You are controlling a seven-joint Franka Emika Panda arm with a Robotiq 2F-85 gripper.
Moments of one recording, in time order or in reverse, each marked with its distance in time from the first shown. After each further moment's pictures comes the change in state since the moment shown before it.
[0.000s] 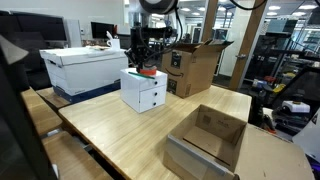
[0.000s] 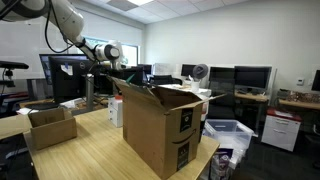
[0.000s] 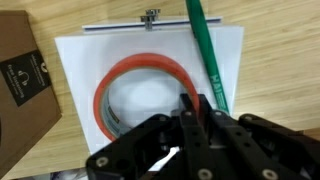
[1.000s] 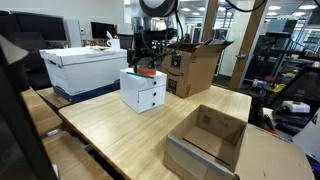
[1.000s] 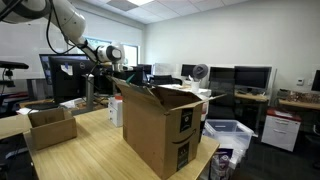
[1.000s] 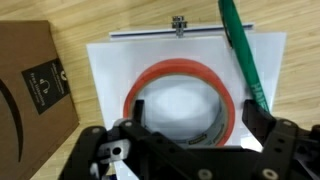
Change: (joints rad) arm 0.004 0.013 -0.033 0.007 0.000 -0.056 0.000
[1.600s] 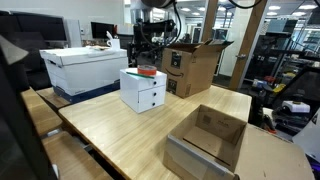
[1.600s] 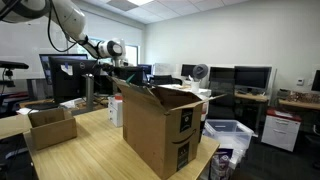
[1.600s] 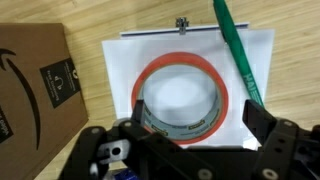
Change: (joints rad) arm -0.003 -0.003 0.000 0.065 0.000 -0.093 0.000
